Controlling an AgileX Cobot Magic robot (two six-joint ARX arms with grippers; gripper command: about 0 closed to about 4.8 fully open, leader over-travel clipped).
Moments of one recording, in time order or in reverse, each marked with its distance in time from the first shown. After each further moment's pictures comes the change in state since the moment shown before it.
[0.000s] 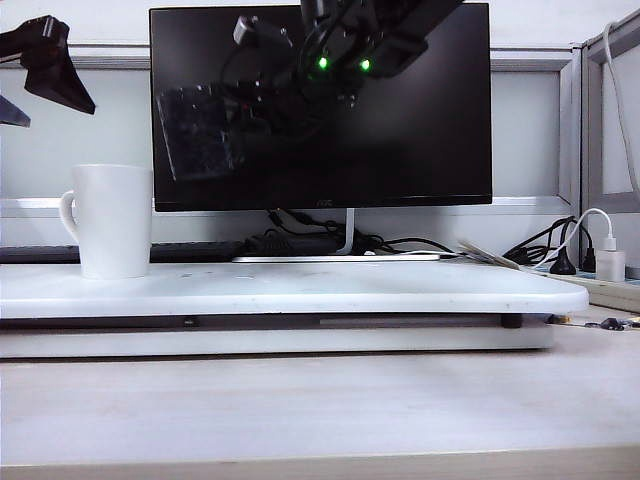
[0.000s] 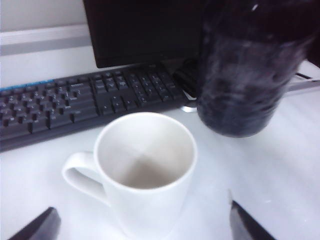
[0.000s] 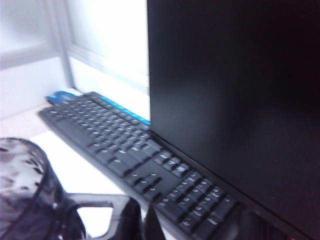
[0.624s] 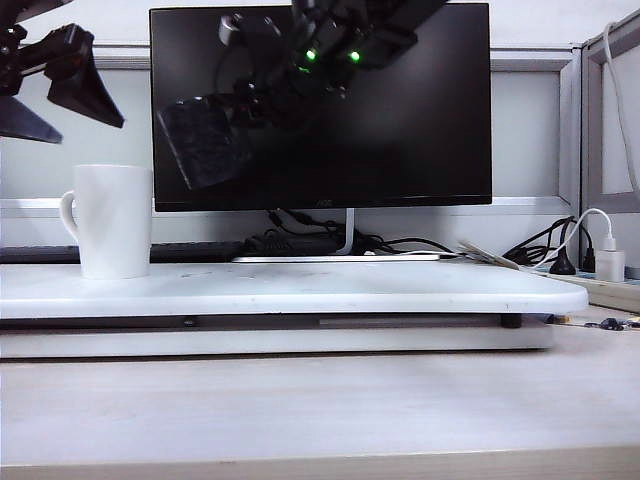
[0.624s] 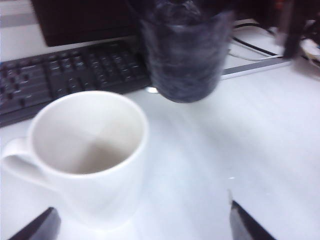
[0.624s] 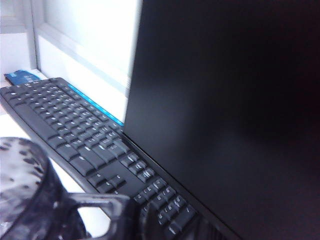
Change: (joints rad) left arm -0.059 0.019 0.000 -0.052 0.033 0.004; right arm 0.029 0.013 0.061 -0.046 0.103 -0.210
